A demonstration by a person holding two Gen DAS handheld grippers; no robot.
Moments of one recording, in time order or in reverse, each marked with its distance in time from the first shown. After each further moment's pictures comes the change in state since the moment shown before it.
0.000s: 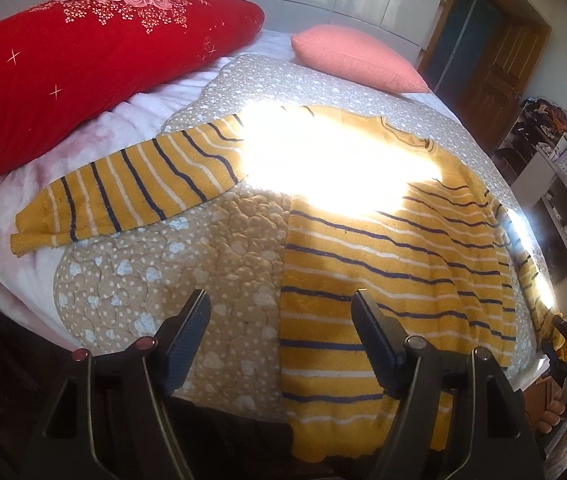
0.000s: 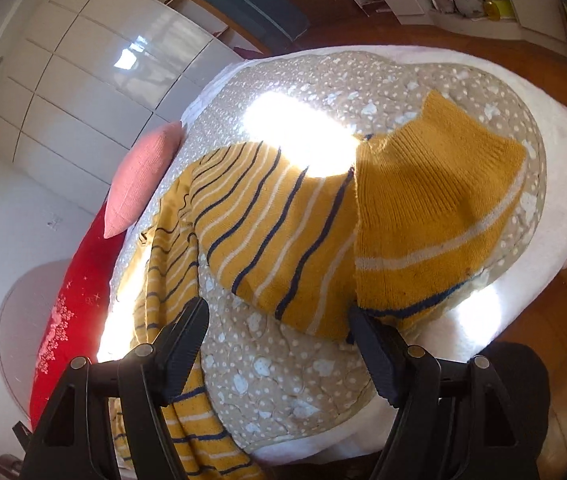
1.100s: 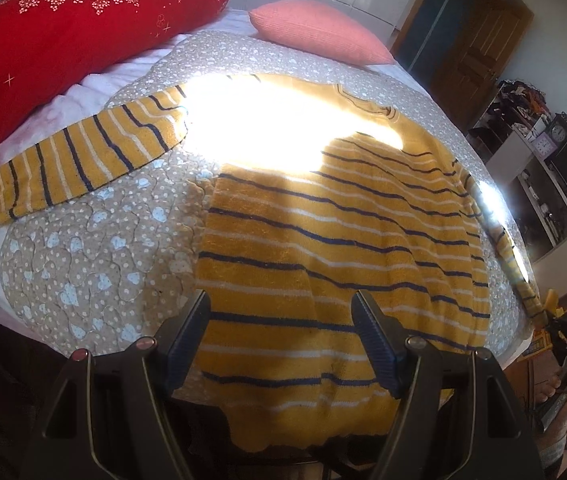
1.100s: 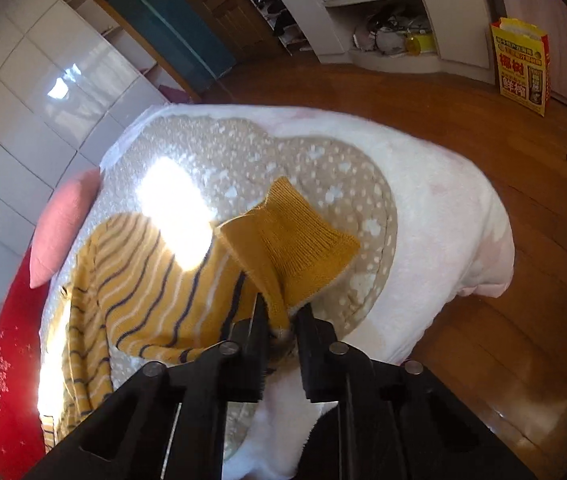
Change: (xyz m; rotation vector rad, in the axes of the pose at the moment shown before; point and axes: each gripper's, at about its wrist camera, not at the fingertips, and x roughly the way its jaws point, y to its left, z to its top) left arm 0.020 -0.034 -0.015 0.024 0.070 -0.096; right arm -0.048 -0.035 0.039 0.060 -0.173 -0.312
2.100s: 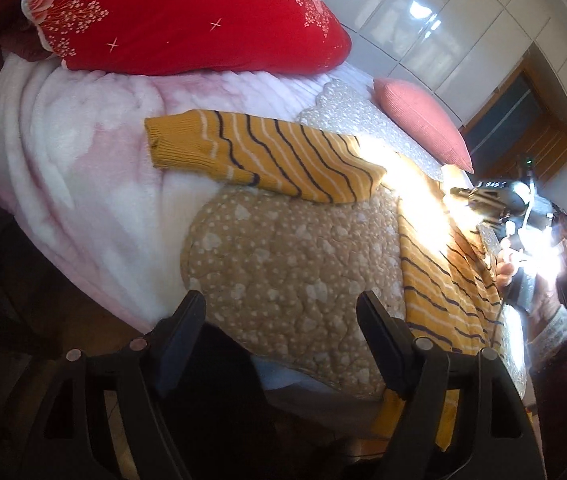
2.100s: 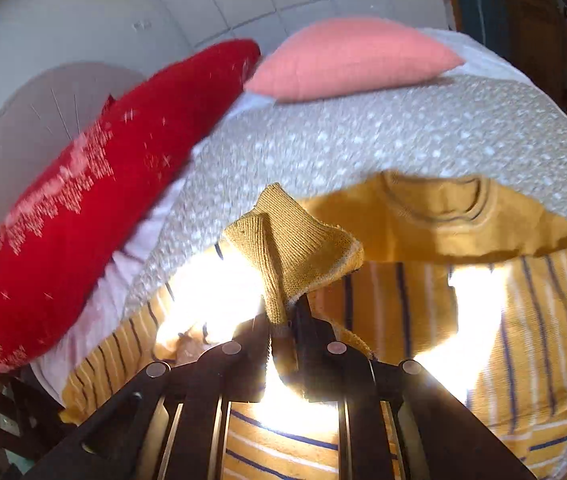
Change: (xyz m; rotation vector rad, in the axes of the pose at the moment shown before) left arm -0.069 0.188 -0.046 -0.366 -0.165 0.020; right arm 0.144 0.509 -0.170 -0.804 0.428 0.387
